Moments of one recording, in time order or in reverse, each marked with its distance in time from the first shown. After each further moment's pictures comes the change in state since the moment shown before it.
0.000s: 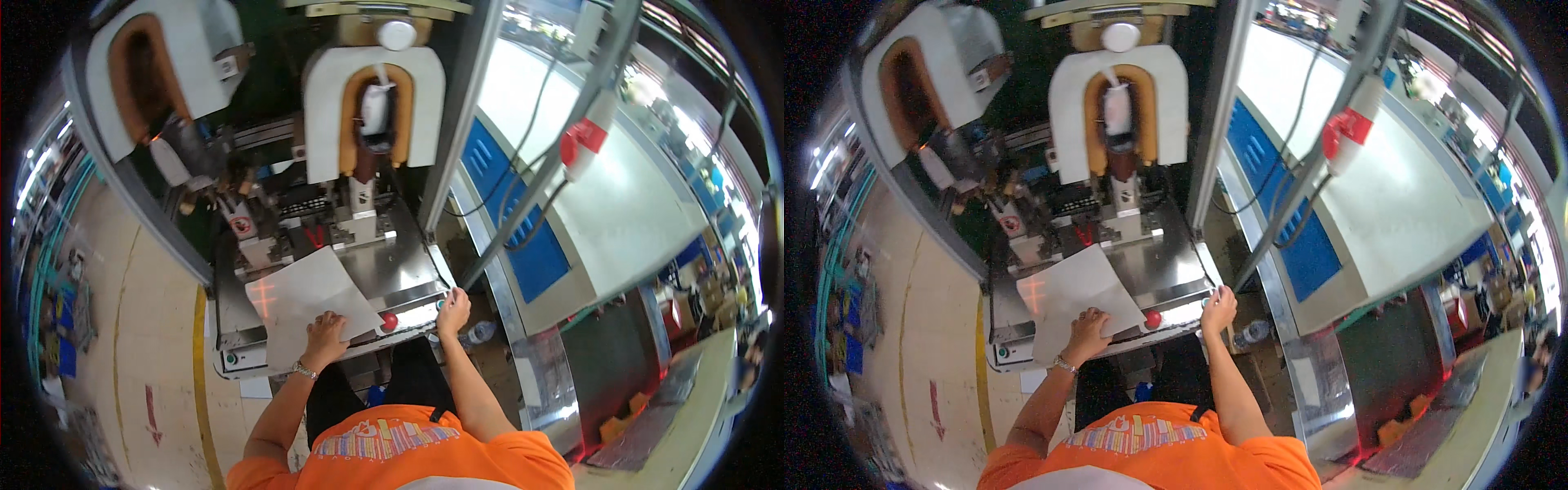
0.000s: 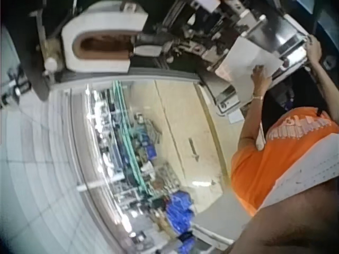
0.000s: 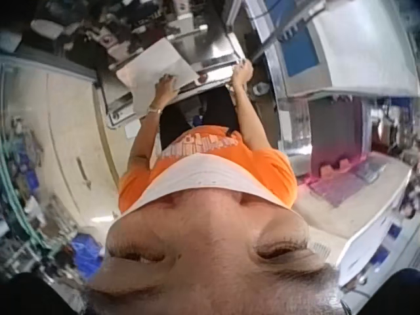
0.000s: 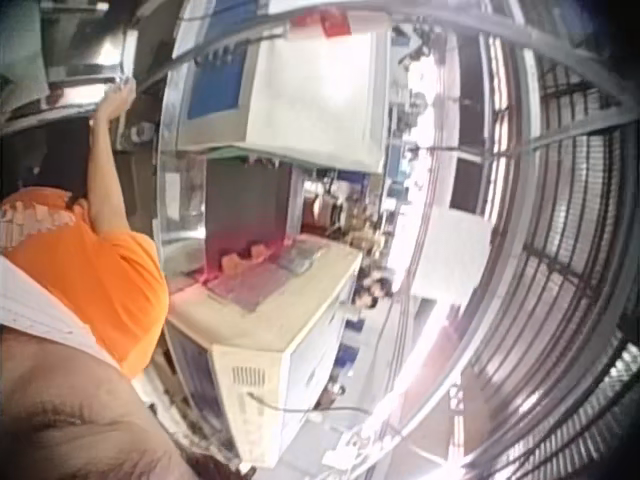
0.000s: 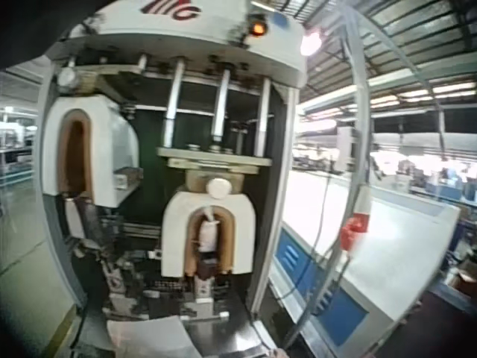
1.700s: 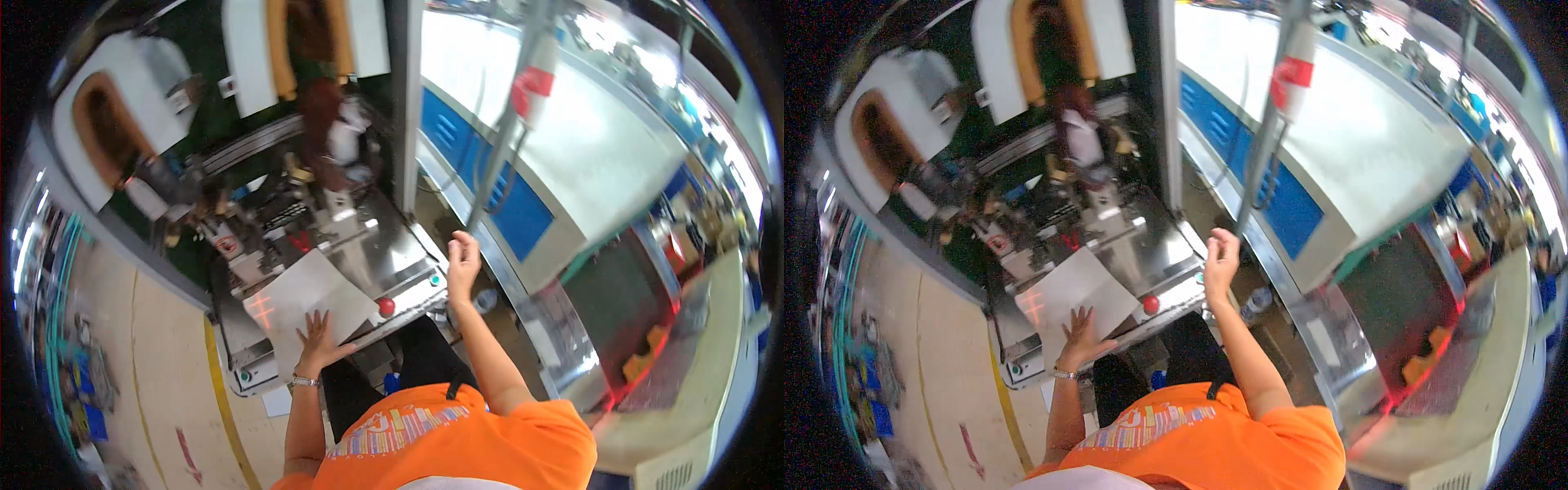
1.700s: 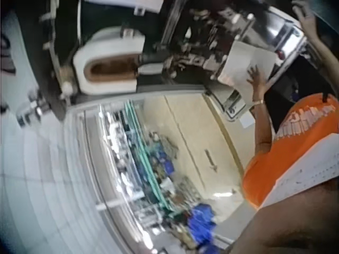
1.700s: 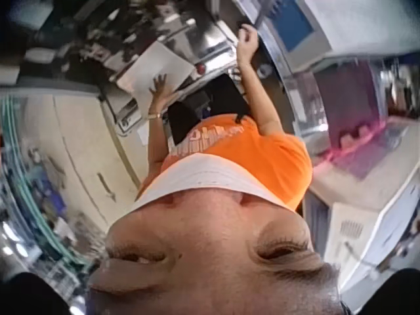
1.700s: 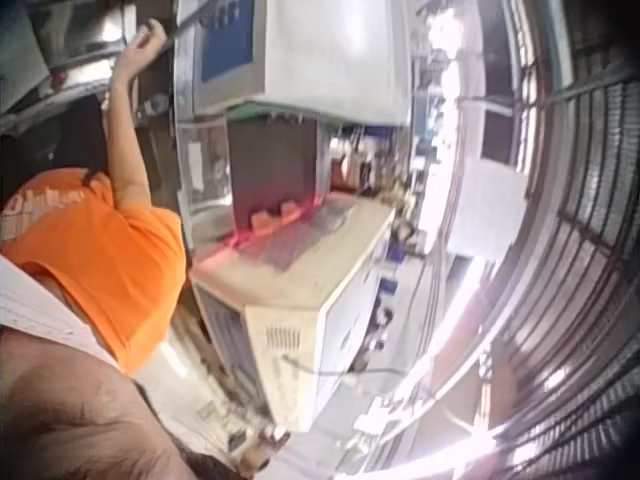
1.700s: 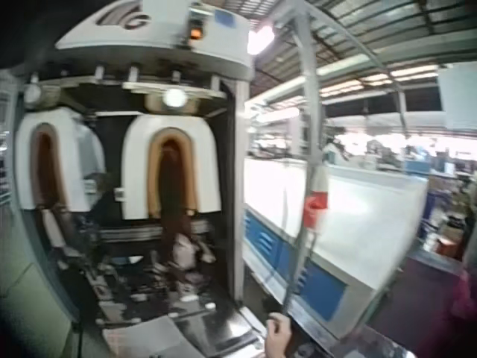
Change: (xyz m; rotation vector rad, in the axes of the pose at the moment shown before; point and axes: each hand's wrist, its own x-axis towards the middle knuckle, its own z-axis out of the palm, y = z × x) left_hand -0.019 -0.006 -0.013 0.065 -0.032 0.020; right_hand 0.053 -0.089 -0.088 0.759 0.137 0.009
